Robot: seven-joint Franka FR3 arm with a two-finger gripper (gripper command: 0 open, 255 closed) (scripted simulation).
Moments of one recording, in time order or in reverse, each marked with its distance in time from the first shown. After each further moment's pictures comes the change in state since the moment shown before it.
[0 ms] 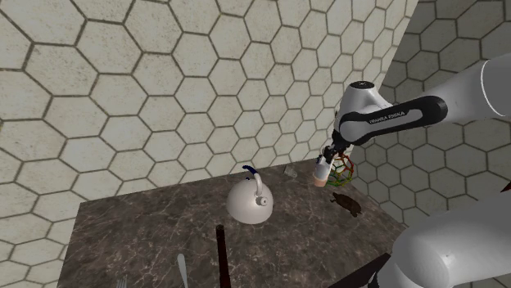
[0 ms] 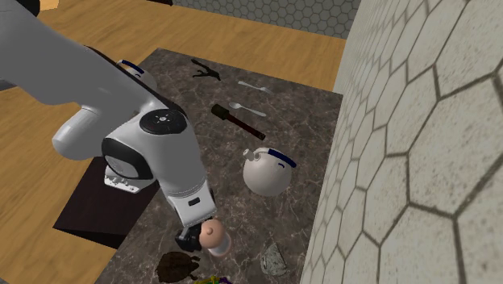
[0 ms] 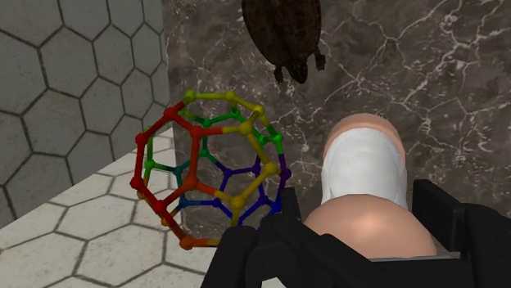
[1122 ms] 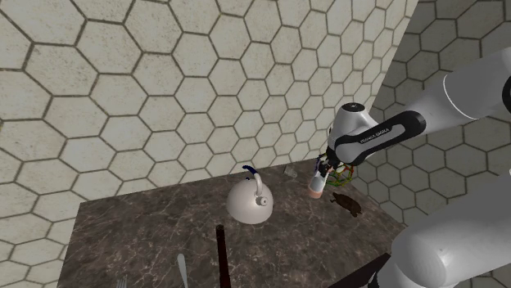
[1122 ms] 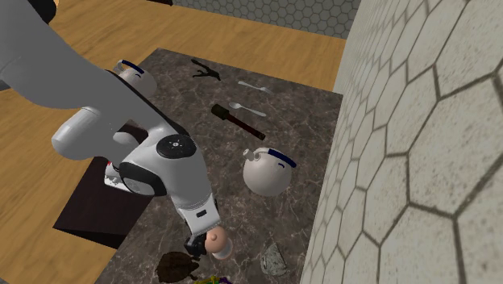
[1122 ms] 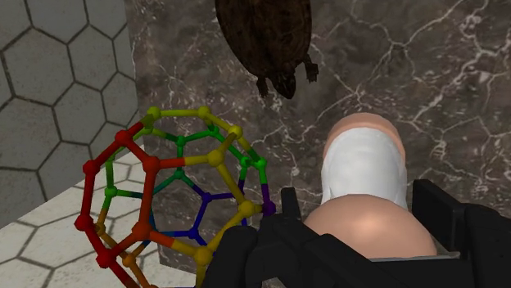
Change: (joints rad) arm -0.031 0.147 -0.009 -0.076 -0.078 0.219 0.083
